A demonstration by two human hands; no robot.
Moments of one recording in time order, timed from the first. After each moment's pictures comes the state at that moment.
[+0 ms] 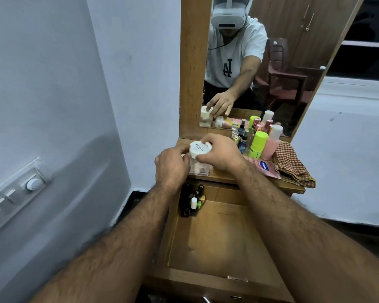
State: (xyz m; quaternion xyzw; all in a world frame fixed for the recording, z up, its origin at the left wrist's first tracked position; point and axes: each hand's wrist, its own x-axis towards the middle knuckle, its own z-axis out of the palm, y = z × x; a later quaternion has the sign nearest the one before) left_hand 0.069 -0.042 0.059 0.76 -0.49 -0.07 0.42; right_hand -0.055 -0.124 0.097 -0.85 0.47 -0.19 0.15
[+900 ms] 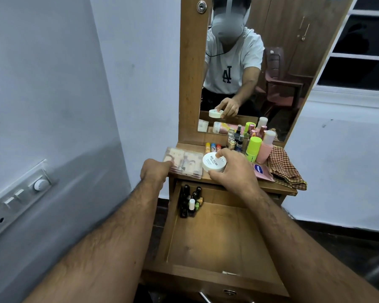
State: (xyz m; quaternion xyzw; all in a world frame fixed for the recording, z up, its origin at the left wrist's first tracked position) left_hand 0.101 -0.041 0.058 0.78 -0.19 -0.32 0.51; right_hand -0.104 -0.079 0.085 -0.82 0.50 -0.26 0.11
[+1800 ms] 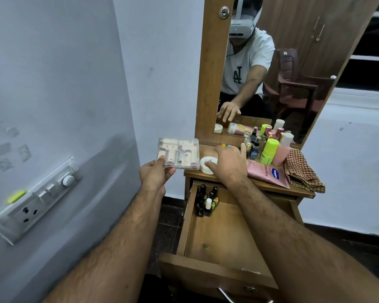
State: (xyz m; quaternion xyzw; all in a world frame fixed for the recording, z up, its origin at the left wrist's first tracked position) left_hand 0.125 0.003 0.059 0.55 -0.05 -0.36 0.75; right_hand -0.034 -0.090 0.079 -0.84 0.52 -0.17 -0.05
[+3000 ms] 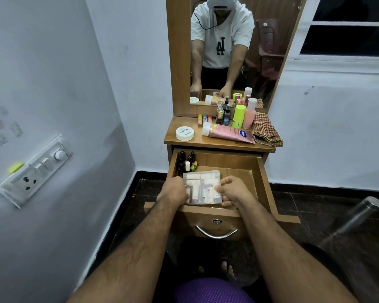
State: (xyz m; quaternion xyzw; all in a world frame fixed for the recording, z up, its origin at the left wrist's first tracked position) left_hand 0.004 0.072 -0.010 0.83 -0.49 -0.22 0.13; right_hand -0.167 0.004 -0.021 -0.53 0.61 -0.22 0.56
